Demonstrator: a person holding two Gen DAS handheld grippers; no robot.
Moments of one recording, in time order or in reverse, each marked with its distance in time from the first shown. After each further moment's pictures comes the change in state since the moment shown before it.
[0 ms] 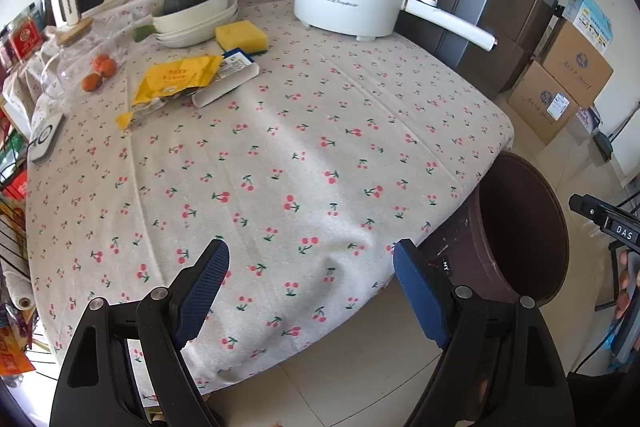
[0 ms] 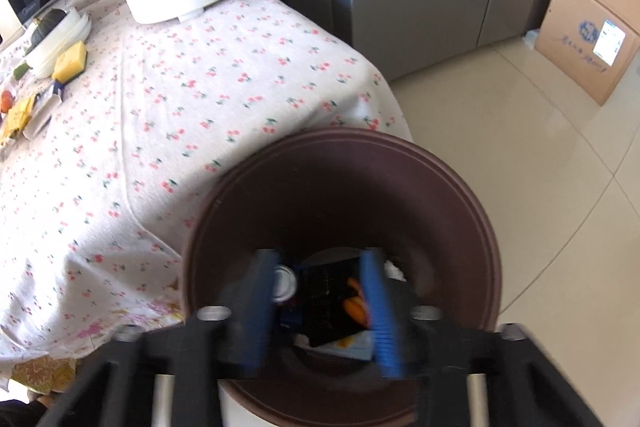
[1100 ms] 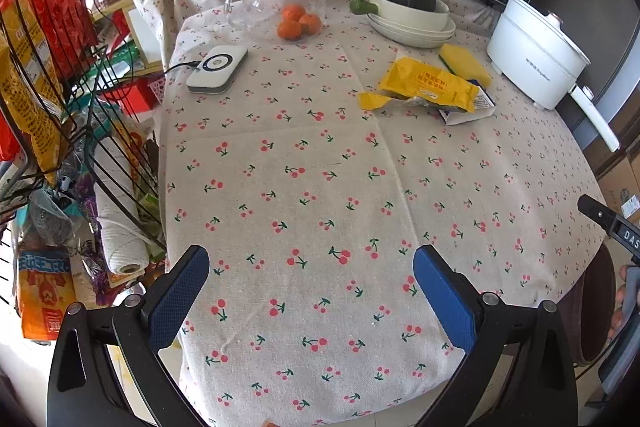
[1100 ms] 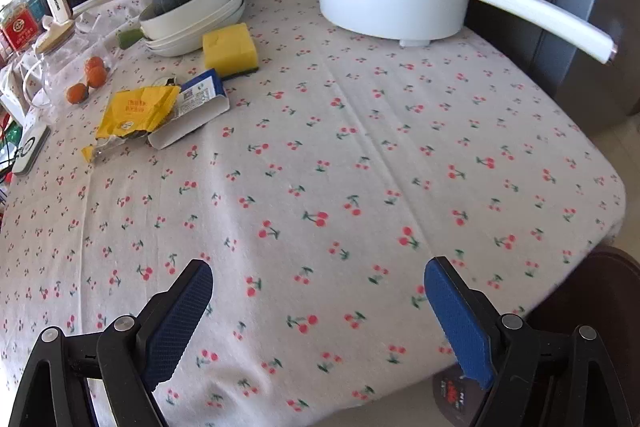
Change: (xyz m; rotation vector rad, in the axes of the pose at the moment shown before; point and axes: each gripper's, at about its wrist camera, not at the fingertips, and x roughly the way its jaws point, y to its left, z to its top) left arm -0.022 0.214 -0.014 -0.334 0.012 0.247; right arm 0.070 0.247 0.058 -0.188 -0.016 0.130
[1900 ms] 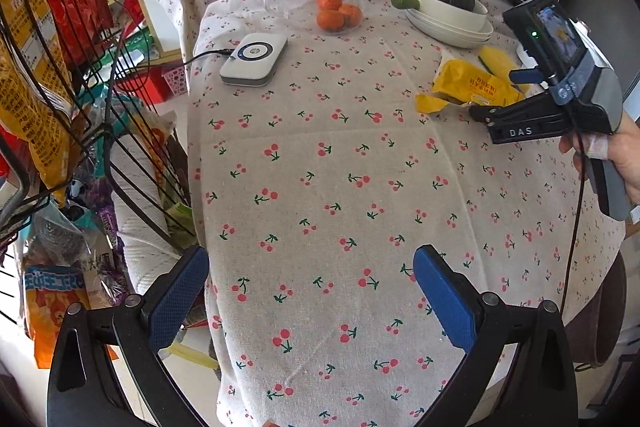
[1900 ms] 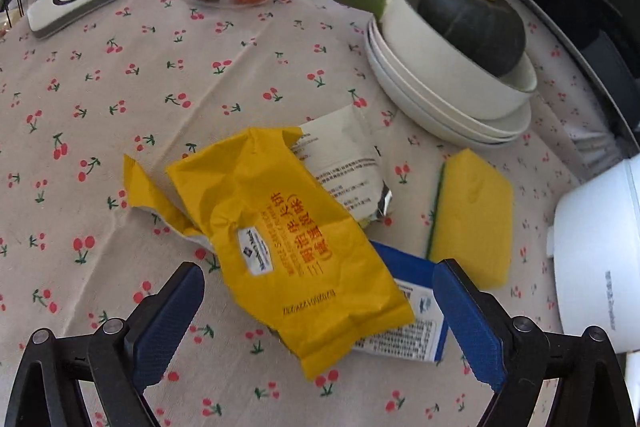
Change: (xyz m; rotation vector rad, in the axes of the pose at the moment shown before) left arm 0.025 0.047 0.013 -0.010 0.035 0.022; right arm 0.148 0.210 0.091 -0.846 0.079 -0.016
